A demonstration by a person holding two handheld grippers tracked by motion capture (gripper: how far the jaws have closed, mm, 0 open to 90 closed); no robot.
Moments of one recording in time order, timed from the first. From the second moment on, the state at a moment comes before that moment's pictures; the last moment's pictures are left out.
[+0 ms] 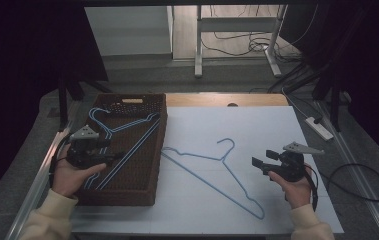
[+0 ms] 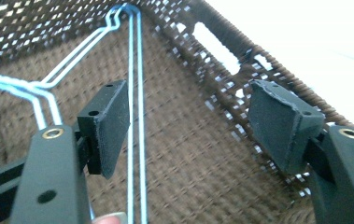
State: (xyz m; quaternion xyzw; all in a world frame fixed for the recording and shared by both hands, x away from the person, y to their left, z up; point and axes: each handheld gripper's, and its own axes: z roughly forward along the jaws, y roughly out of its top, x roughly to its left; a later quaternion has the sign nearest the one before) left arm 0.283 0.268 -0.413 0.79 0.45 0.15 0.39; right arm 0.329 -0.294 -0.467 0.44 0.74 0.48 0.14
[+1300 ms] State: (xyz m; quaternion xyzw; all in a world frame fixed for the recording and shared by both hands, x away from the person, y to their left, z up) left arm 0.246 0.197 -0.429 0.78 0.39 0.13 0.47; right arm 0.316 -0.302 -0.465 0.42 0.77 0.45 0.16
